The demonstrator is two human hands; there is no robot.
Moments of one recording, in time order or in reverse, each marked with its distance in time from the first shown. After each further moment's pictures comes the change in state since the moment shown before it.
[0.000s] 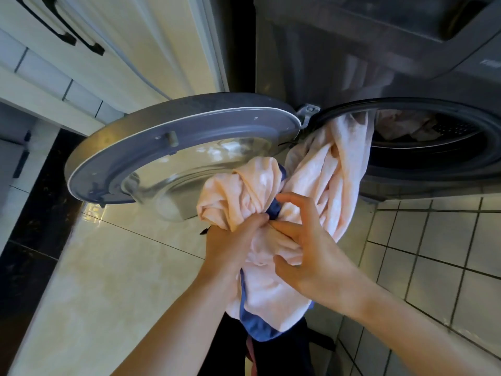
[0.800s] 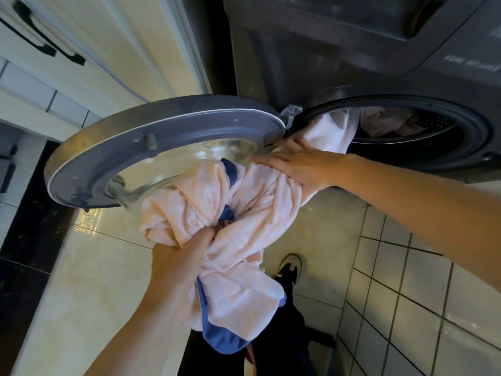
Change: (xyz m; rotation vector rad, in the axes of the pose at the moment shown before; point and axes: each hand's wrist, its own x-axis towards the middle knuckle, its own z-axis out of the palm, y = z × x) left_hand -0.008 0.006 -0.043 0.048 0.092 0.155; right_hand 0.145 0.078 -0.105 -1.247 -0.436 -0.246
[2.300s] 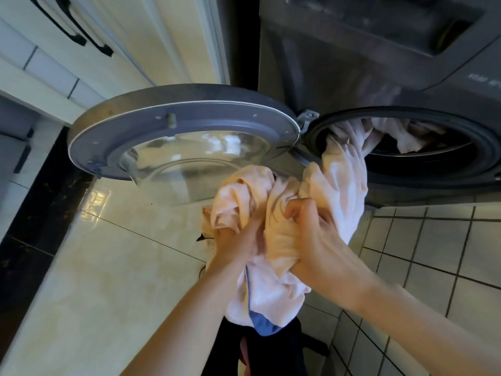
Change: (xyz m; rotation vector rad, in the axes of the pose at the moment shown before) left_hand 0.017 -0.025 0.057 -0.006 -0.190 -0.171; right_hand -0.090 -0.159 -0.023 0.645 0.531 0.232
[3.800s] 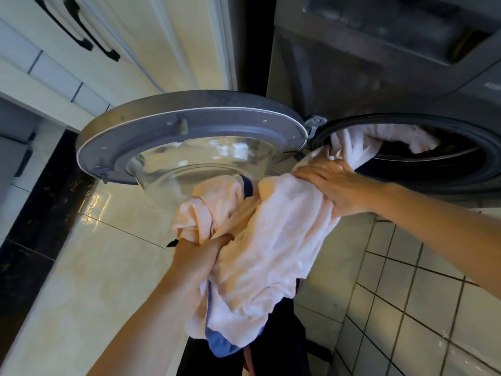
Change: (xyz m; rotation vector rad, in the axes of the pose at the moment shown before) left_hand -0.007 0.012 -0.069 -0.096 0.098 0.021; right_hand 0.093 0.153 -0.020 -0.637 -0.533 -0.091
